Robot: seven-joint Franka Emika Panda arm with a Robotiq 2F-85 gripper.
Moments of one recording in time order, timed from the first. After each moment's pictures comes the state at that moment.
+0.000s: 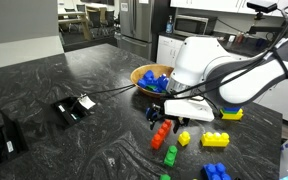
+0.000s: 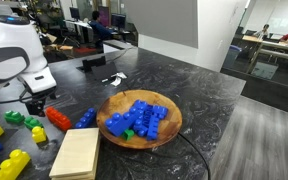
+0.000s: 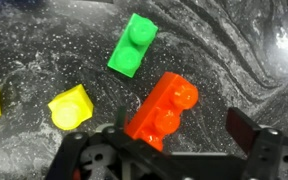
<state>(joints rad) 0.16 -0.02 0.29 -2.32 0.26 2.49 1.19</state>
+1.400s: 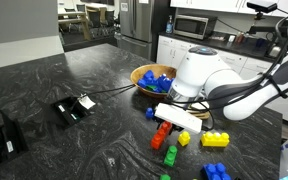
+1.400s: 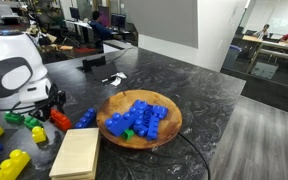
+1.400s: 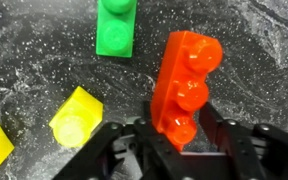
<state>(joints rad) 0.19 0.02 0.25 -2.38 0.00 2.60 1.74</state>
